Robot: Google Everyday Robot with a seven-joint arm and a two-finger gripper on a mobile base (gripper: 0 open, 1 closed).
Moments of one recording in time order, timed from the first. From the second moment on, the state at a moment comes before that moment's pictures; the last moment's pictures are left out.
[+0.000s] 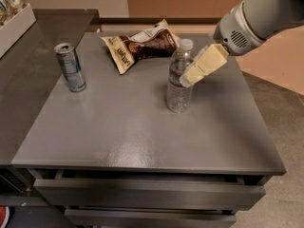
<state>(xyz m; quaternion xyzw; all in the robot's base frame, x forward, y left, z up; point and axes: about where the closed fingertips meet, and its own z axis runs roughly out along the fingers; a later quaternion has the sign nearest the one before) 0.554 -0.113 0.957 -0.49 0.80 0.13 0.32</state>
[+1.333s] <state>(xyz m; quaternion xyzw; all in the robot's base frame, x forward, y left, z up) 0.550 -0.072 0.974 -0.52 0.76 0.18 0.34</state>
